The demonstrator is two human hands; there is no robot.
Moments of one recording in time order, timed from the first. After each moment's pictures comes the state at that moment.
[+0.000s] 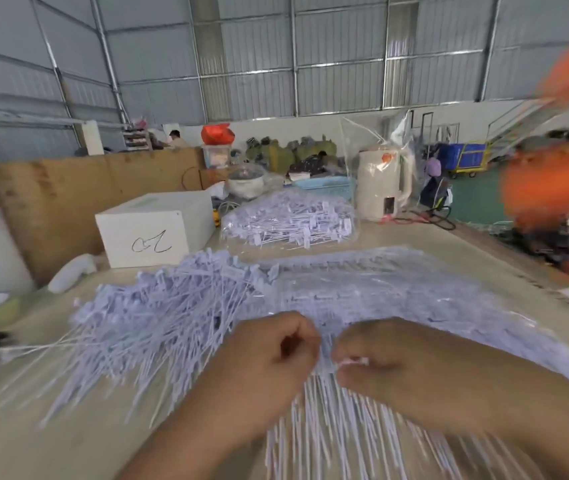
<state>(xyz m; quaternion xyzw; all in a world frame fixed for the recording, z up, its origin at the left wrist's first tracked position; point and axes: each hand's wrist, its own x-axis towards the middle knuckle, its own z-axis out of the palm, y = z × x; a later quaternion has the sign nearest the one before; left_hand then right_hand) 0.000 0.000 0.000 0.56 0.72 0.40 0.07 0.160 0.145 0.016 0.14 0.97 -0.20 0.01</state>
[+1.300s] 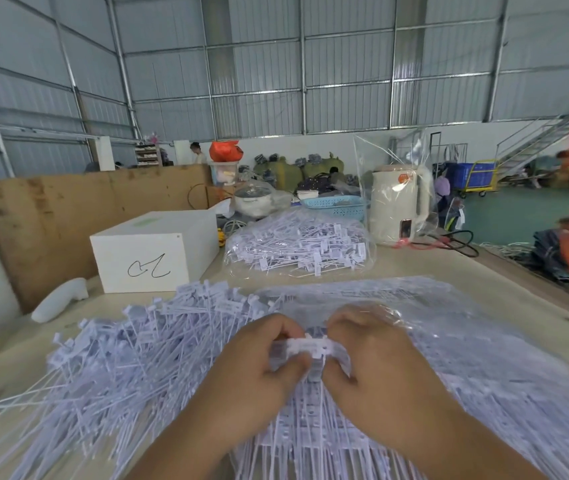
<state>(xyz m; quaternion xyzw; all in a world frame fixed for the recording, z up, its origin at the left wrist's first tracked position) -0.070 0.049 -0.012 0.54 0.71 0.45 0.00 0.063 0.168 -0.005 0.15 0.94 -0.05 -0.32</state>
